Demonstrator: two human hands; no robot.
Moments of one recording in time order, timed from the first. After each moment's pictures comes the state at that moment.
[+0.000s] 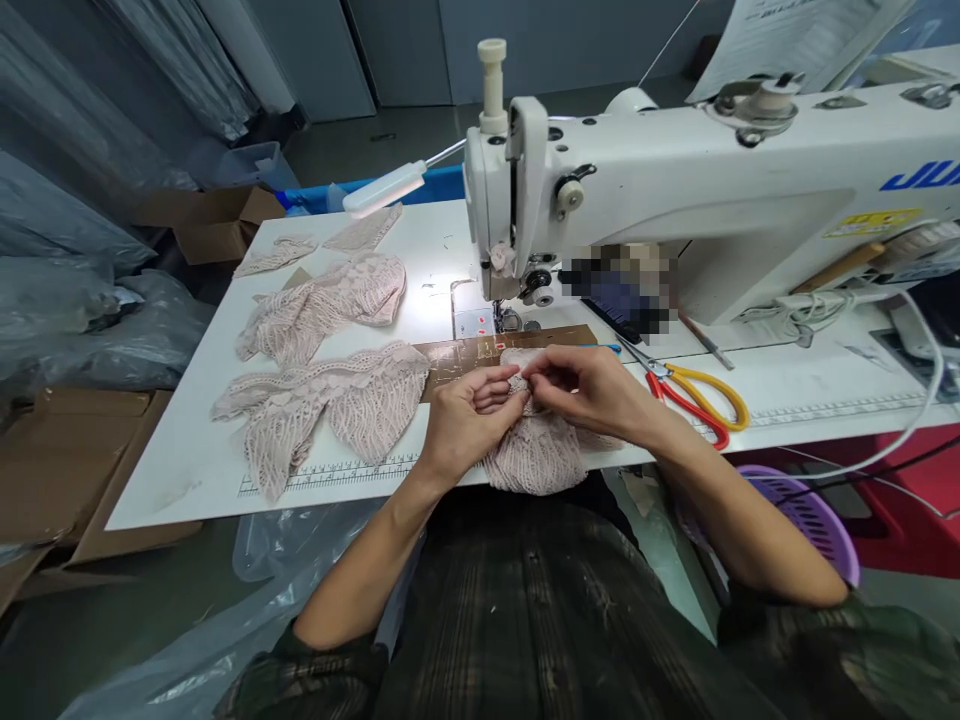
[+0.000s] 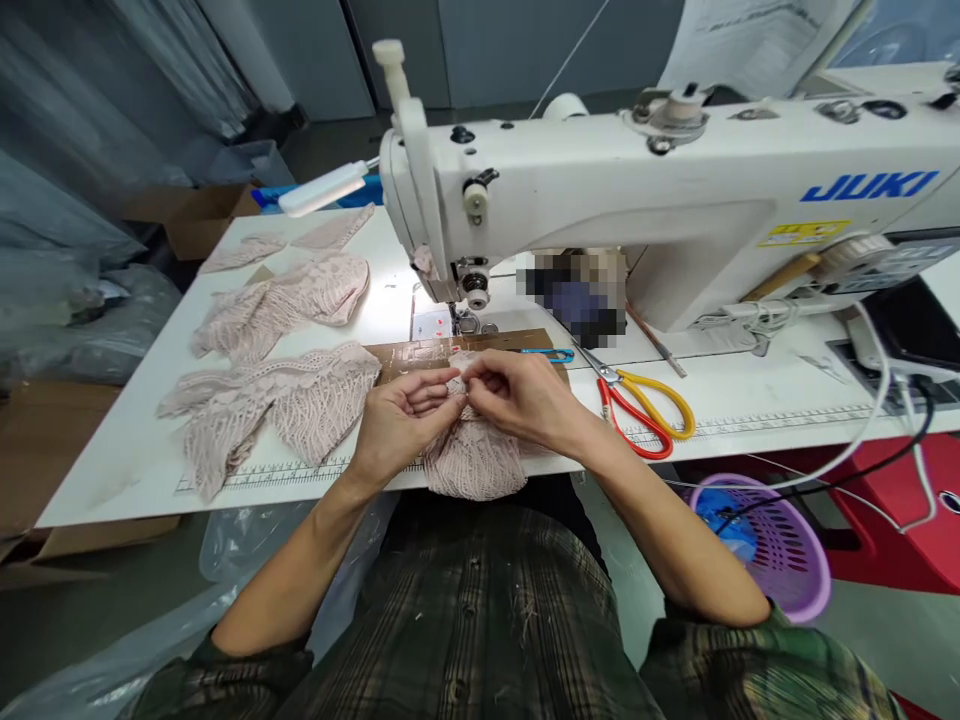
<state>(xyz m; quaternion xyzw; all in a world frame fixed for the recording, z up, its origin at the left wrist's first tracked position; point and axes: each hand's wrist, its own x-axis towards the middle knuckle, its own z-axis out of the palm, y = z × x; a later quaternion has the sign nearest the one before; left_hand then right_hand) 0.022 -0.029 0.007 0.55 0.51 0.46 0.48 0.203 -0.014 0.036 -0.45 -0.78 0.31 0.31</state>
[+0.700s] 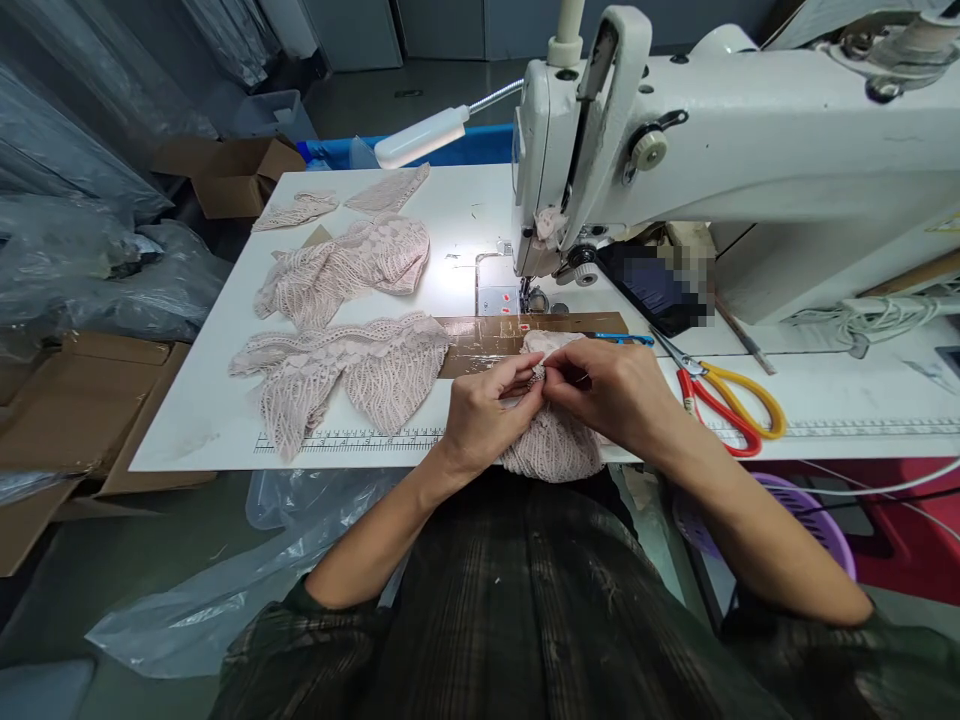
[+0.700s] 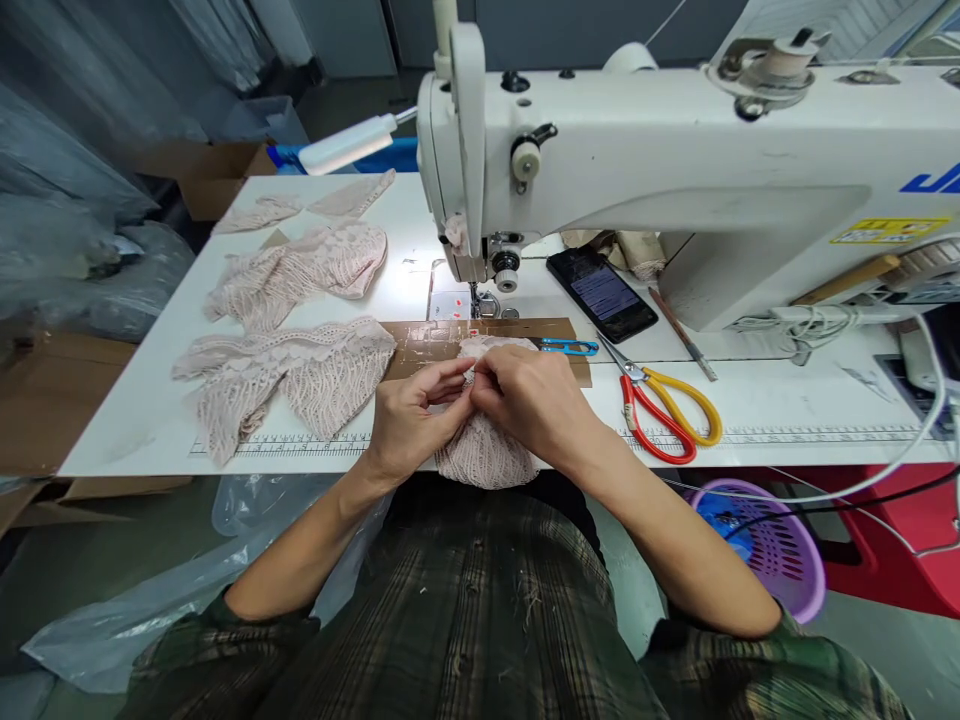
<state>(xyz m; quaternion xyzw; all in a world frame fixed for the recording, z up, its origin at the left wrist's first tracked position) 0.021 -0.041 -0.001 0.67 0.49 0.48 0.29 0.190 -0.019 0.033 -0.46 -0.84 0.06 0.27</state>
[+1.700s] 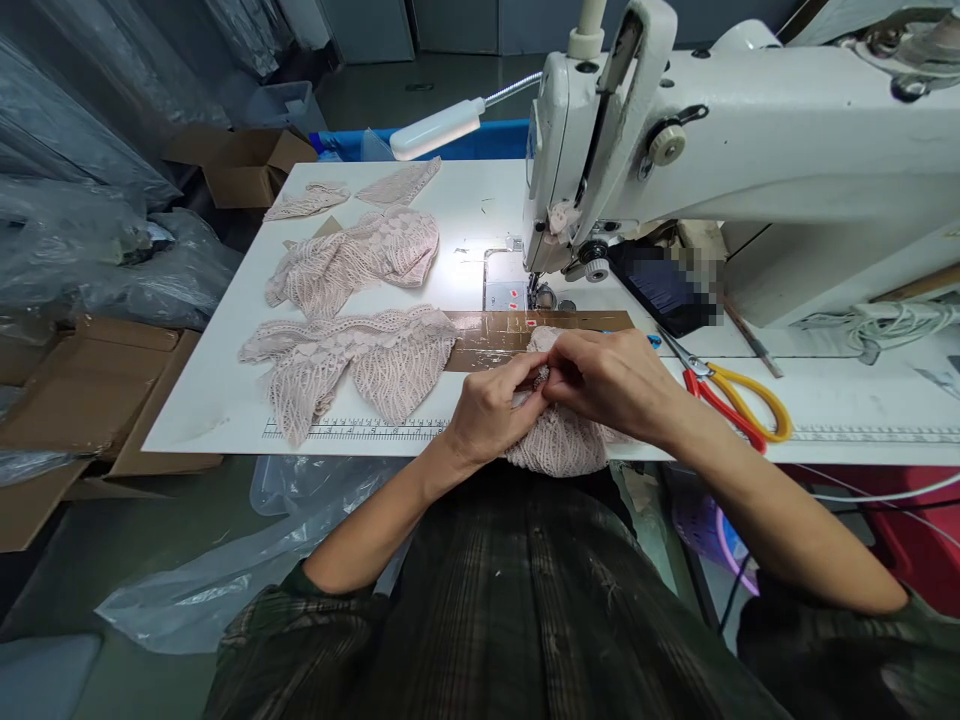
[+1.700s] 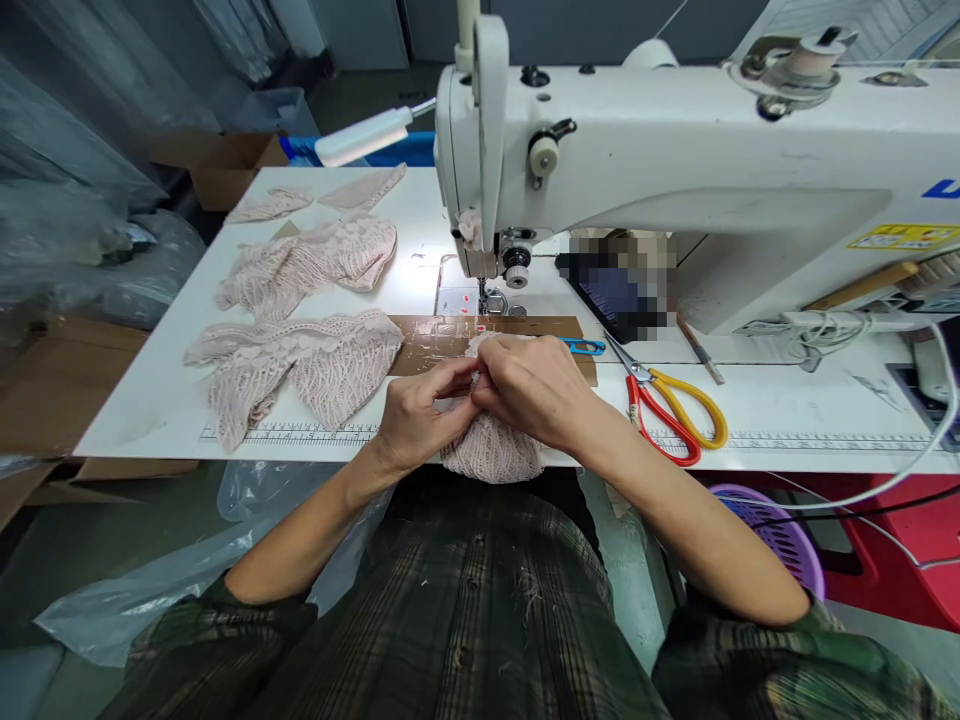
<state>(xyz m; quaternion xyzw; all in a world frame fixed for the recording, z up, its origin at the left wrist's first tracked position) 0.015 -0.038 -0.012 0.76 0.44 0.46 0.15 0.187 -0.009 0.042 -0.42 -0.89 0.02 0.17</state>
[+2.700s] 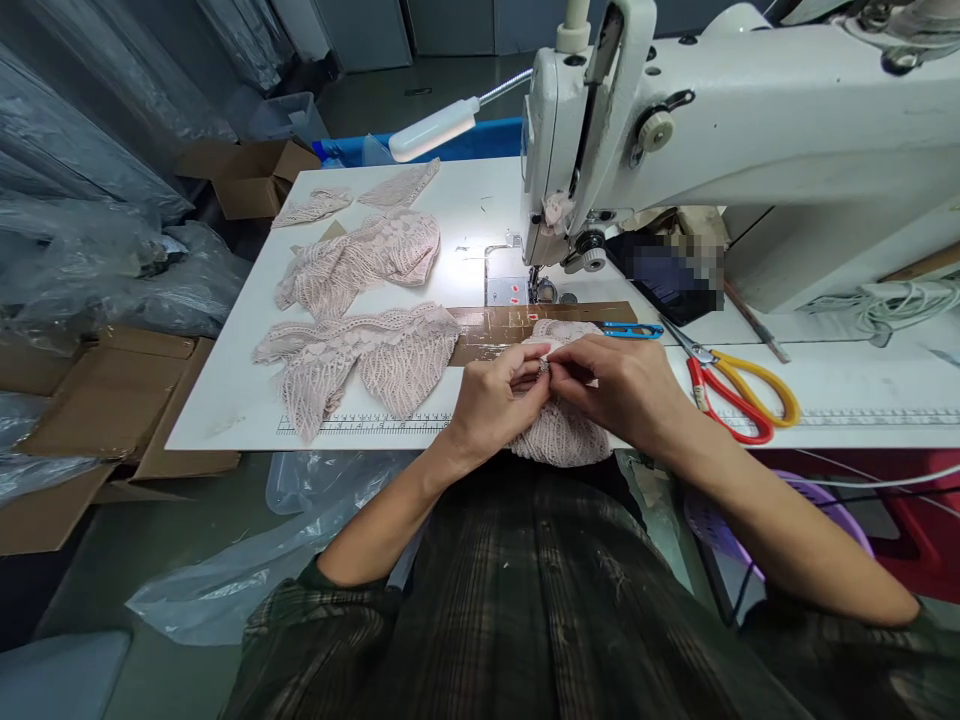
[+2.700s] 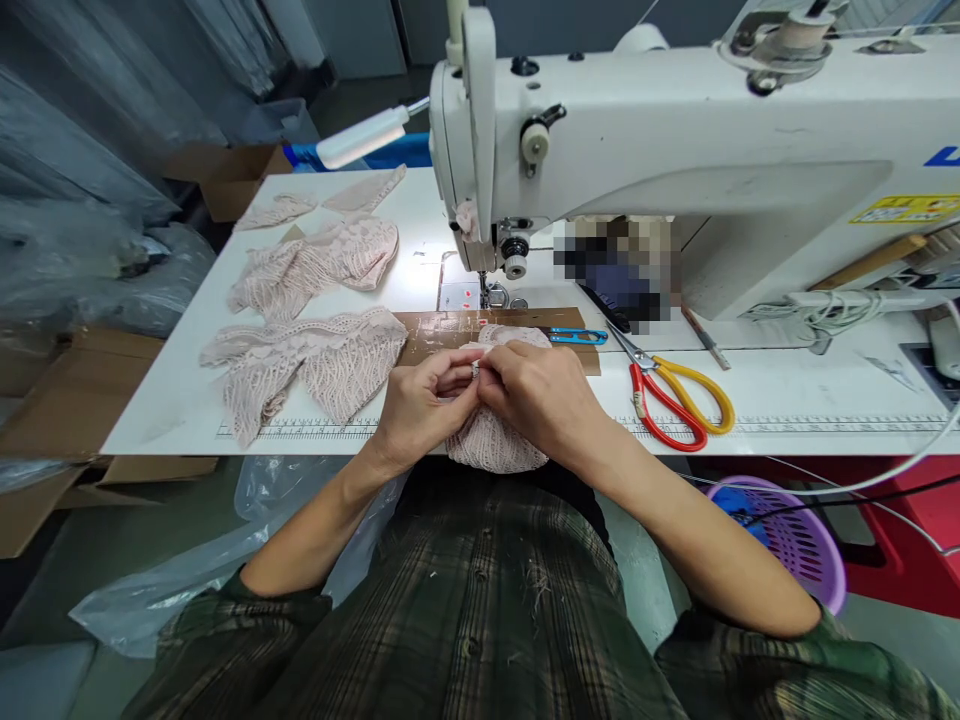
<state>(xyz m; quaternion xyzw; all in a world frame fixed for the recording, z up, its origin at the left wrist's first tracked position) 0.019 -0.044 -0.002 0.68 0.45 0.47 0.32 0.190 -0.030 0.030 -0.42 -0.87 0.00 0.28</state>
